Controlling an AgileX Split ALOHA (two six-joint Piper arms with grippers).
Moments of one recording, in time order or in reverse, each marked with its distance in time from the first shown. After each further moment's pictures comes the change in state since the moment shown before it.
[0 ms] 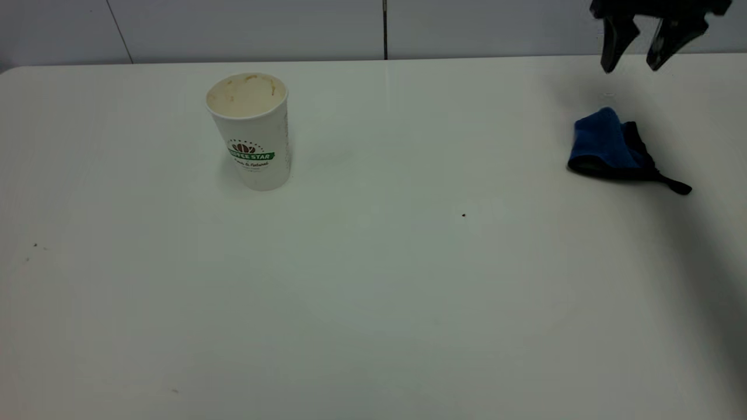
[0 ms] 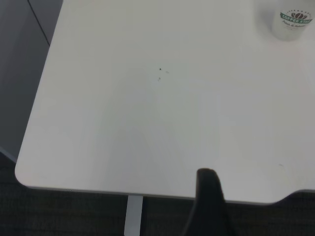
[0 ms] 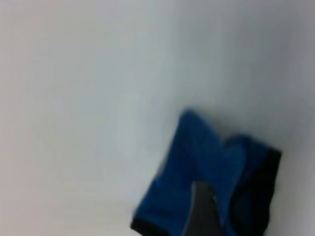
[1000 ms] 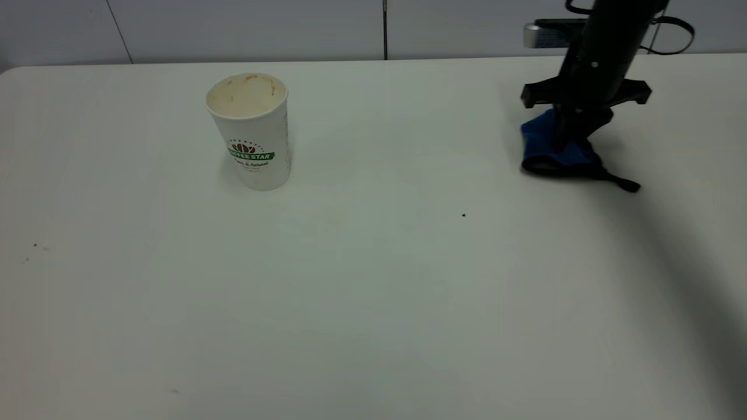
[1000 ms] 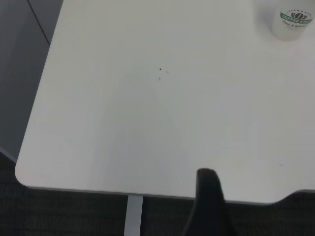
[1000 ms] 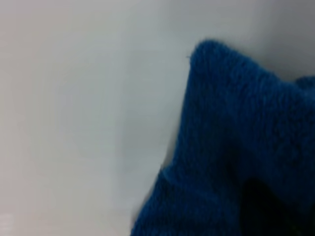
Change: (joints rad) left arm 0.000 0.000 0.000 0.000 0.000 0.000; right arm 0.099 0.013 0.368 0.030 -0.286 0.041
